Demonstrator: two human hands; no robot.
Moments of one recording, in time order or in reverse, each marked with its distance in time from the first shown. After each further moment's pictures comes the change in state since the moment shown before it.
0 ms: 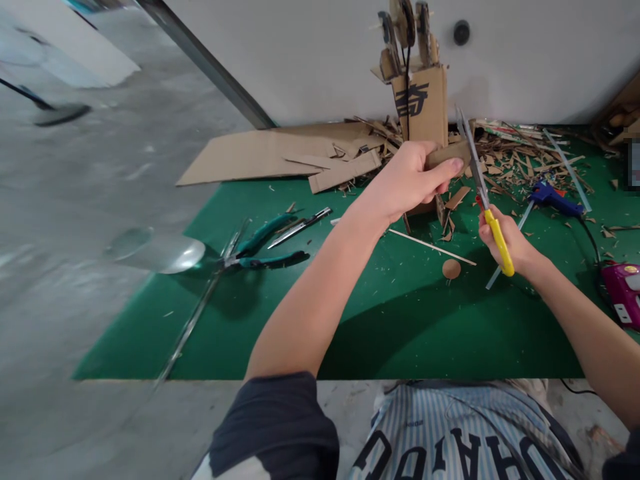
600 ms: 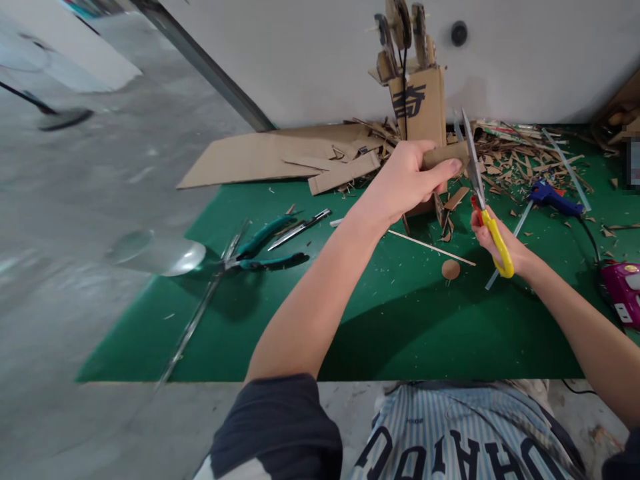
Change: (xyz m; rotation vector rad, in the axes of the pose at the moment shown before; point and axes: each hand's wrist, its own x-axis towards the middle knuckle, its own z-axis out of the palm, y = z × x) left_hand 0.002 -0.005 0.000 0.056 0.065 0.012; right_hand 0.000 0.010 0.011 0.315 -0.114 -0.002
